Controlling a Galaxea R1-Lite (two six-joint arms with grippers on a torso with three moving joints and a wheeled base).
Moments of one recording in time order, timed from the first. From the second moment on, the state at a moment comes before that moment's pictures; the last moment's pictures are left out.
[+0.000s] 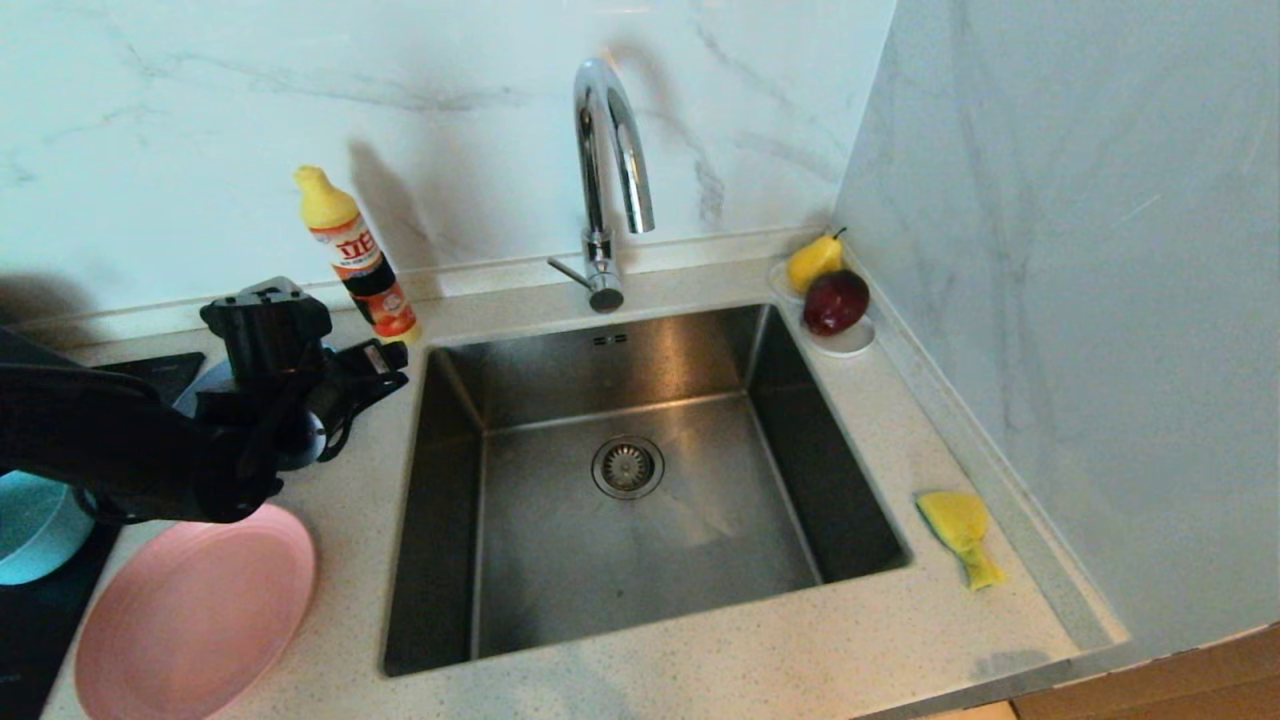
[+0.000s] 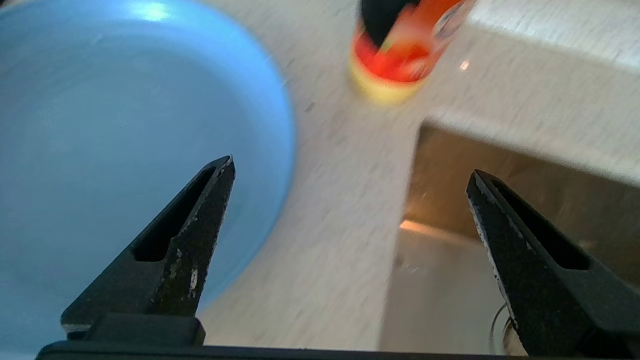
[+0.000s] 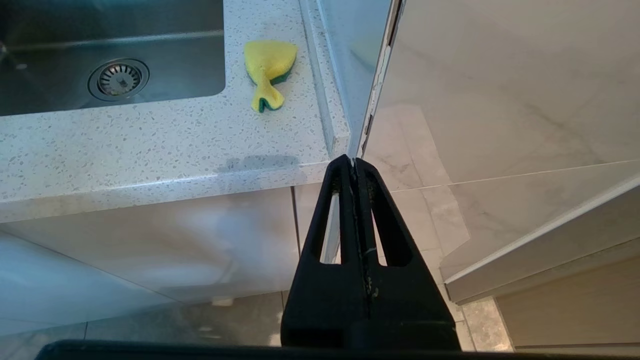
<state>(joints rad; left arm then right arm) -0.05 1.99 -1.02 -0.81 0.37 -0.29 0.01 0.00 0.00 0.00 0.00 0.01</state>
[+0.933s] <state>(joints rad) -0.05 2.17 -1.33 -0.82 0.40 -0.24 0.01 0.00 0.00 0.00 0.00 0.01</state>
